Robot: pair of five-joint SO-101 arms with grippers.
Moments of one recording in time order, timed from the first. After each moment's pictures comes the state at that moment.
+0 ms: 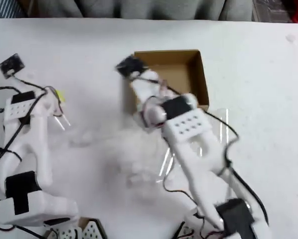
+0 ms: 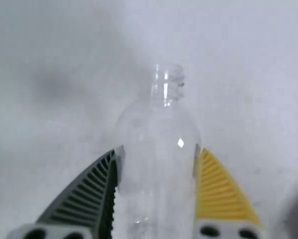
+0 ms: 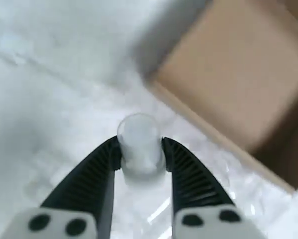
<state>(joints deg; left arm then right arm) -21.1 -0.8 26.3 48.7 23.9 -26.8 -17.6 18.2 71.3 16.9</state>
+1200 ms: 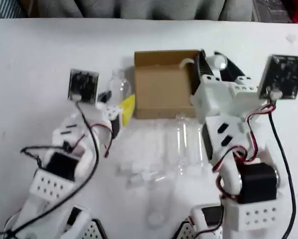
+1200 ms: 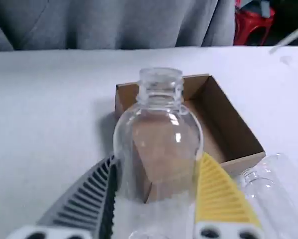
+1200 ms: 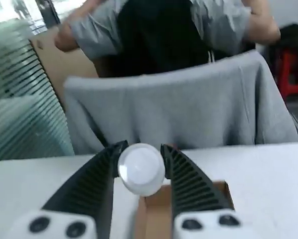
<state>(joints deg) 15.3 -58.5 59.1 33.8 11.6 -12.0 -55.8 18.2 48.5 -12.4</state>
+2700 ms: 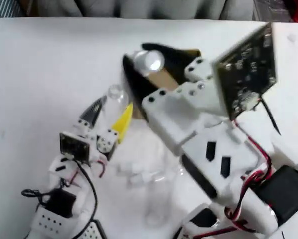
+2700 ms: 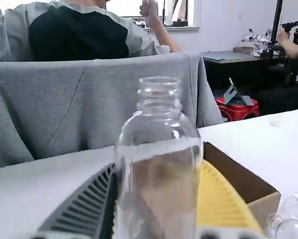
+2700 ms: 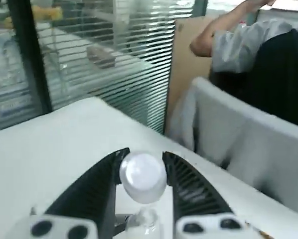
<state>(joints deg) 15.9 -94.9 90.4 14.7 -0.4 -42.5 -22.3 -51.6 90.7 4.9</state>
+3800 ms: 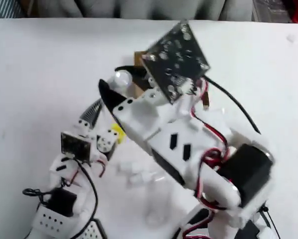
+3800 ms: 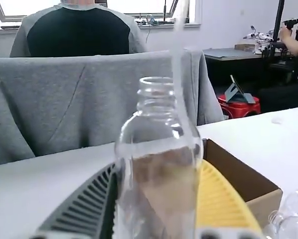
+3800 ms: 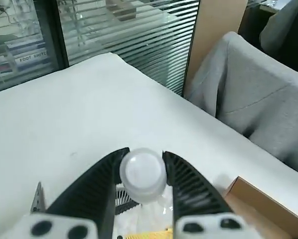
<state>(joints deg) 15.6 -94.9 91.0 14.7 -0.4 -45.6 -21.5 -41.4 89.1 5.0</state>
